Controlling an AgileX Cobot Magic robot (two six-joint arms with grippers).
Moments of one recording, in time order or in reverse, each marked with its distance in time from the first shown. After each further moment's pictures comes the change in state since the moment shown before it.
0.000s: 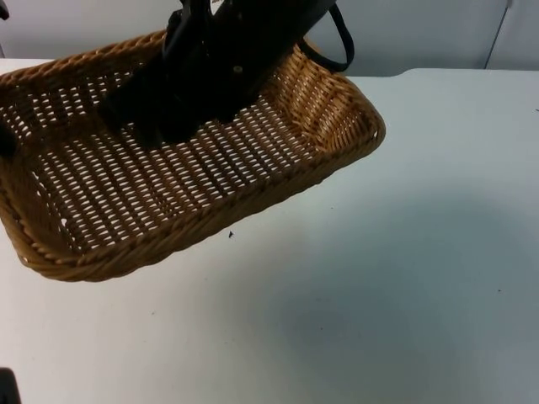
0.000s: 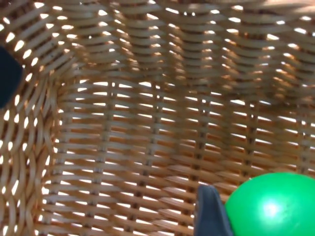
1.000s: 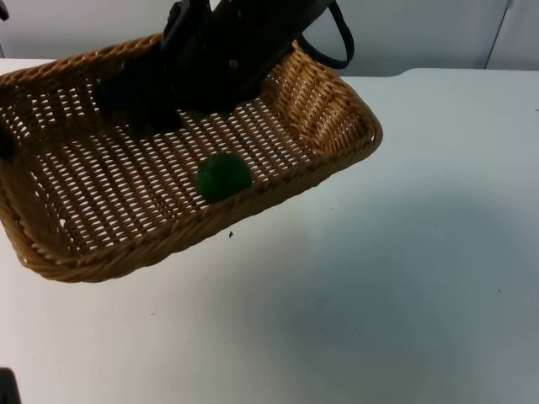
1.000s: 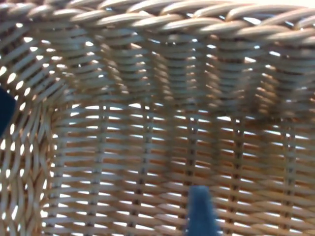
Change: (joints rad) right arm 0.000 0.000 0.000 -0.023 -0.034 0.077; left arm 0.000 0.000 0.000 0.002 0.000 0.000
